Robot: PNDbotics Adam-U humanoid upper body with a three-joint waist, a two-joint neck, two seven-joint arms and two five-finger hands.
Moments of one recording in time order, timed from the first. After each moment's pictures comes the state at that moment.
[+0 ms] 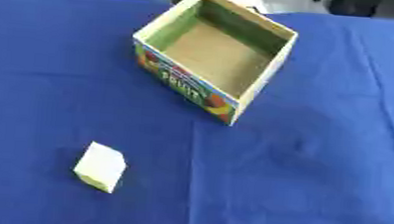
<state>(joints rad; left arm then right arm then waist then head) -0.19 0.74 0.01 -1.99 -0.32 -0.31 0.10 -0.07 -0.35 -0.36 -1.98 0.15 -0.17 -0.11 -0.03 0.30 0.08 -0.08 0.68</state>
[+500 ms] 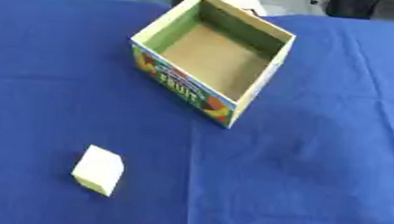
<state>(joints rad) -0.19 0.73 0.01 -1.99 -0.32 -0.31 0.10 -0.07 -0.35 -0.36 -1.98 0.15 -0.17 -0.10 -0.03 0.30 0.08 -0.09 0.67</state>
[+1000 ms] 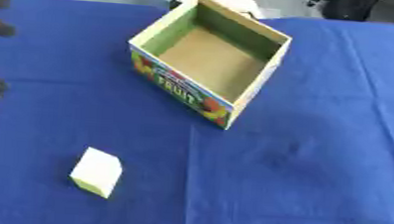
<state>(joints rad) -0.36 0.86 -0.13 -1.99 -0.43 -0.19 -0.14 -0.06 -0.35 -0.35 -1.98 0.15 -0.16 -0.09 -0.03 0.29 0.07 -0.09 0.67</state>
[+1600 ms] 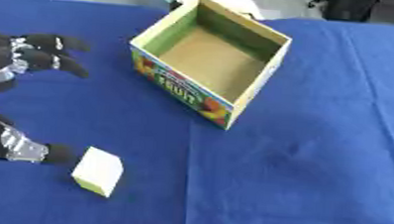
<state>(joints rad) -0.55 0.89 -0.33 -1.99 -0.38 -0.04 -0.50 -0.05 -0.35 -0.34 -1.98 0.15 -0.16 -0.08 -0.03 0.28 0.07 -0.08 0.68</state>
